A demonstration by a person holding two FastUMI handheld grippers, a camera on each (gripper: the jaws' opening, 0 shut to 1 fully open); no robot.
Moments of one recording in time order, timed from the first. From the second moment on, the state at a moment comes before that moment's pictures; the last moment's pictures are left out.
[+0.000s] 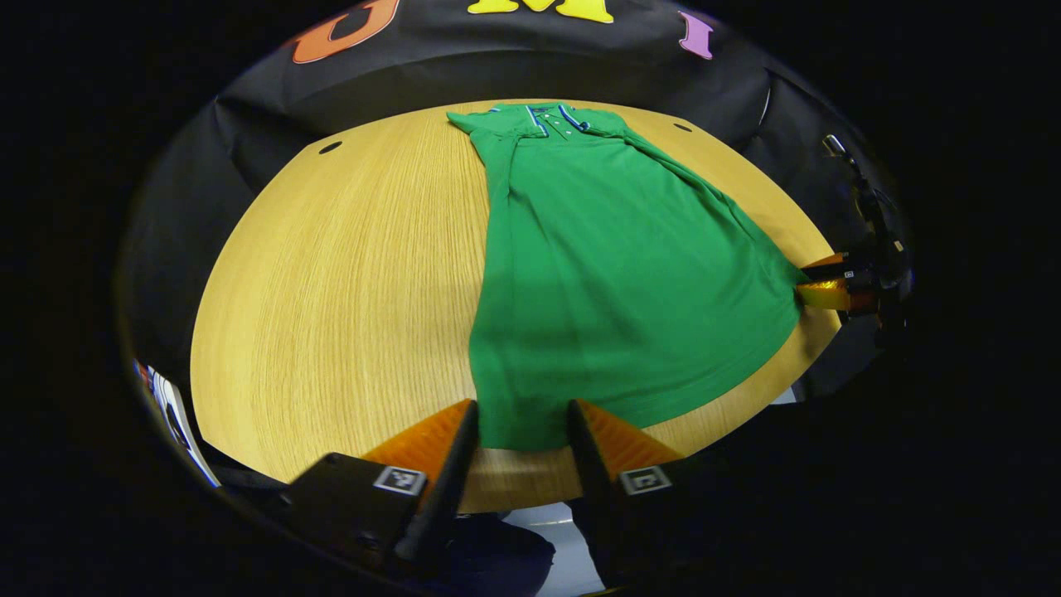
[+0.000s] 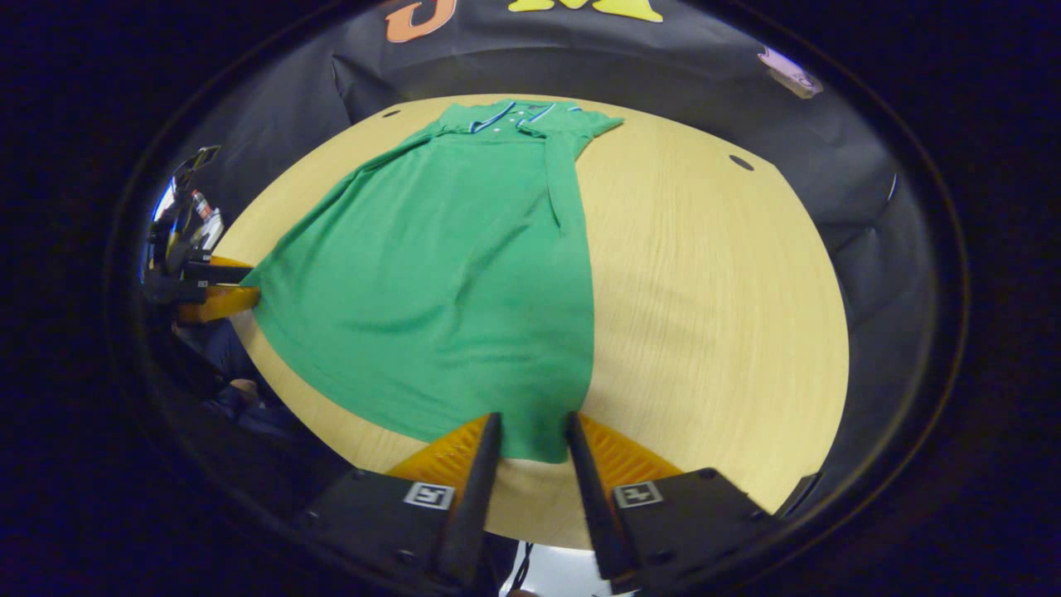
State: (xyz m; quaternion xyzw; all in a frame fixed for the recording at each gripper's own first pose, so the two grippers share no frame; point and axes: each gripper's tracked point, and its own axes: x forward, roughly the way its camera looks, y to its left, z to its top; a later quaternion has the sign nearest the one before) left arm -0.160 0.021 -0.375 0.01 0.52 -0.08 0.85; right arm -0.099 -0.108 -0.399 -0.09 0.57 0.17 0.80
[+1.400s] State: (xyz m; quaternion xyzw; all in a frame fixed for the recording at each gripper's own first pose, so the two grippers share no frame) left arm -0.018 -0.006 -0.221 -0.10 0.39 -0.16 0.90; right arm 0.041 -0.071 -0.256 0.13 0.49 0.19 0.84
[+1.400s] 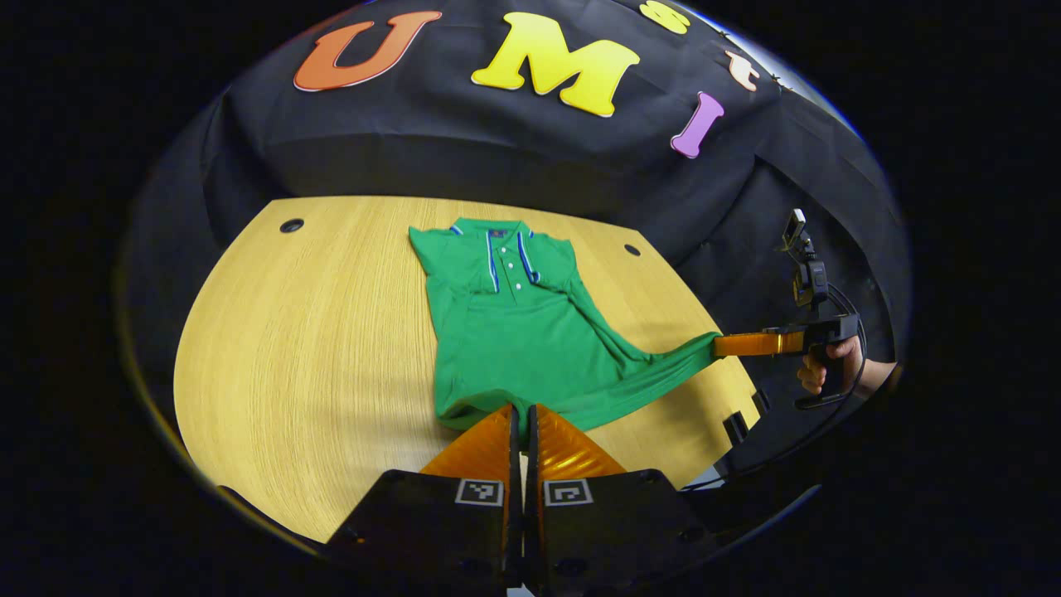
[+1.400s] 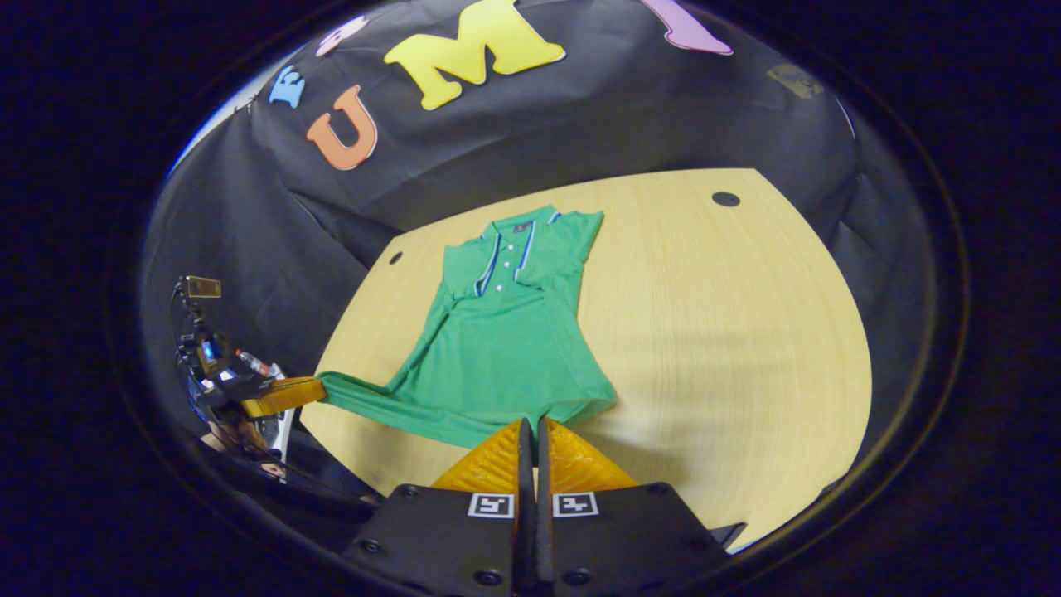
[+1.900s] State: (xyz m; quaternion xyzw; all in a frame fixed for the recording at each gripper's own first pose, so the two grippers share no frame) left arm 0.120 0.028 -0.164 -0.12 0.32 -0.15 0.93; right arm 0.177 -0.066 -0.202 0.13 0.42 0.19 0.88
